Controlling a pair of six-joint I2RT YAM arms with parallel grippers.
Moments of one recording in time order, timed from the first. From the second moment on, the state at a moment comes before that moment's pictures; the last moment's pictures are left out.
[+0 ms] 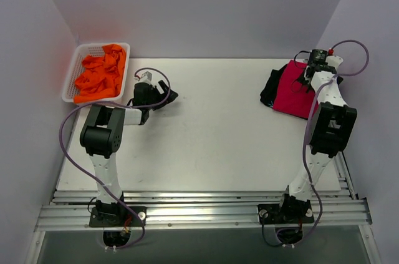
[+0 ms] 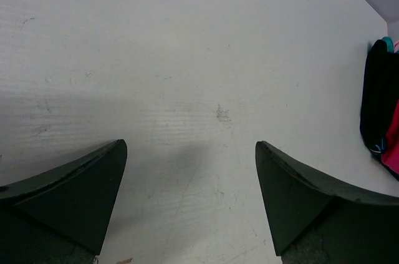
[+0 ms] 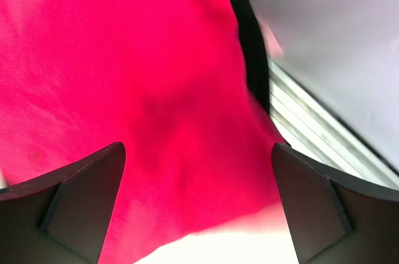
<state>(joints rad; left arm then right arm) -0.22 2.06 1.09 0.54 0.22 -0.71 -0.24 2.01 1.73 -0.59 0.48 0.42</state>
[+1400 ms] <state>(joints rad) -0.42 0.79 0.63 -0.03 -0.60 -0.36 1.01 1.13 0.79 -0.10 0.68 0.54</state>
